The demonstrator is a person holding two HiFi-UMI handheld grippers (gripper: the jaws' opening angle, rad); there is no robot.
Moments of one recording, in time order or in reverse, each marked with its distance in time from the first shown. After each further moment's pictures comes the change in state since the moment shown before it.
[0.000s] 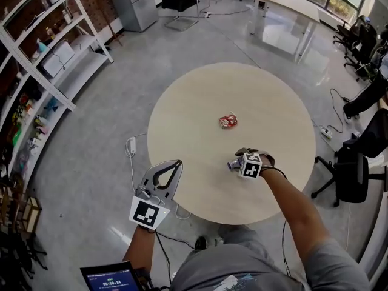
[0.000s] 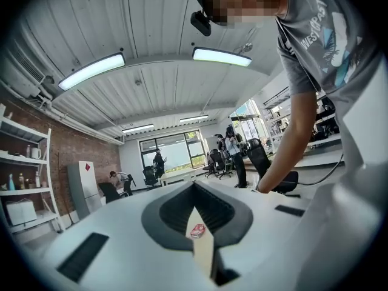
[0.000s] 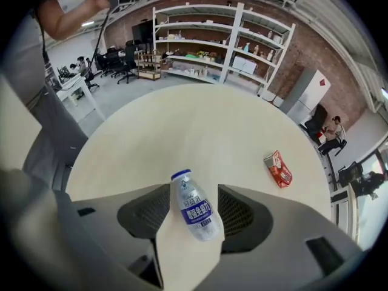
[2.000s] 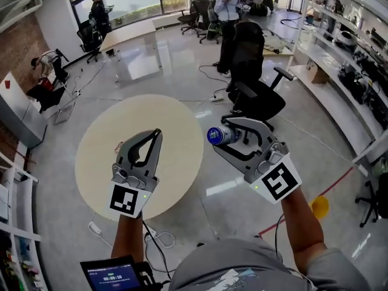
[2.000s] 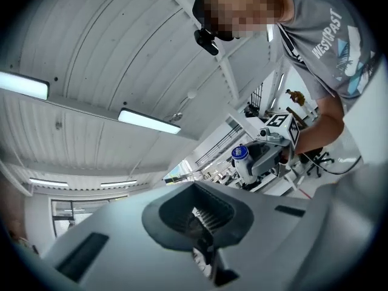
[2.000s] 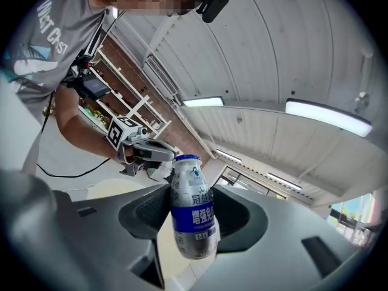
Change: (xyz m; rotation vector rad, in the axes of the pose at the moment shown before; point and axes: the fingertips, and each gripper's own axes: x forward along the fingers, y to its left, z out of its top) left arm -0.036 -0.336 0.267 0.118 -0.530 -0.681; right arm -0.591 0.360 0.025 0.353 -0.424 -1.265
